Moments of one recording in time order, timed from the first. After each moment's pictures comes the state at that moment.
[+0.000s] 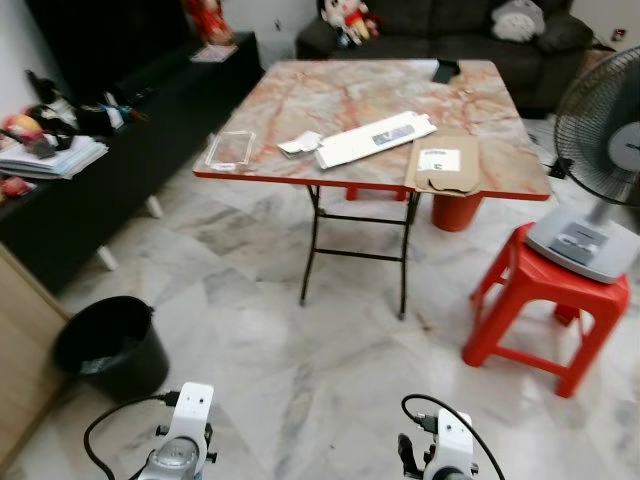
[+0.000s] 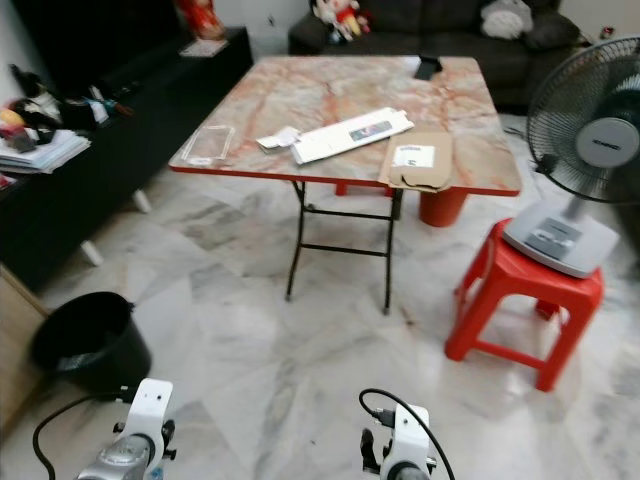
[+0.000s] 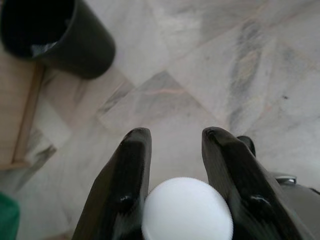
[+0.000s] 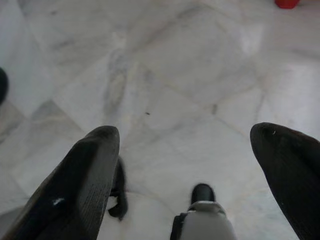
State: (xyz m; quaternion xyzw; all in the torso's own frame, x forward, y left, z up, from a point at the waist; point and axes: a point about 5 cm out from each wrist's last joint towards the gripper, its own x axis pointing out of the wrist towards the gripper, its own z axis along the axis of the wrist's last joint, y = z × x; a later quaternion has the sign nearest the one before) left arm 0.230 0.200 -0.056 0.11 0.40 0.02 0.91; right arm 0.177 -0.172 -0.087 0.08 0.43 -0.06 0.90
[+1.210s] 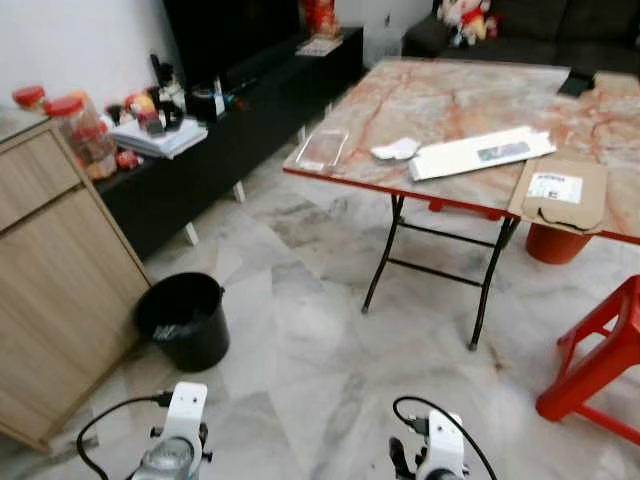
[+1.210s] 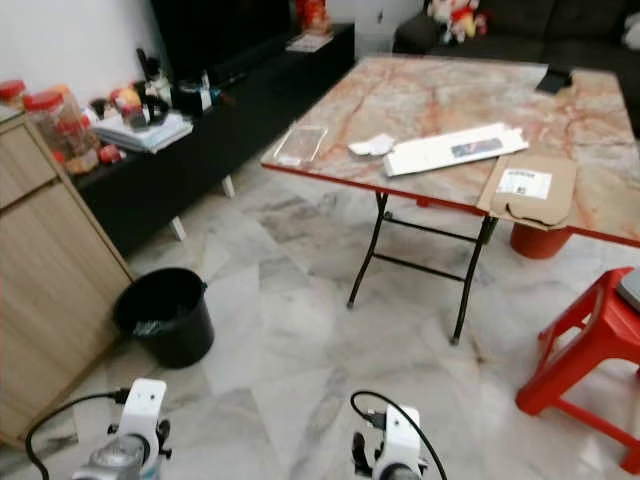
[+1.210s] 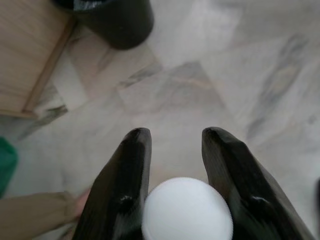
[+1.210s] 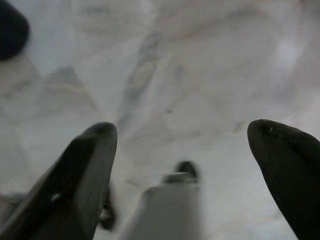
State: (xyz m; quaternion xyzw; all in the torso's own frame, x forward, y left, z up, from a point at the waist) left arm 0.233 0.191 -0.055 0.08 0.39 0.02 0.92; right arm 0.164 -0.181 -0.092 0.06 0.45 -0.06 0.89
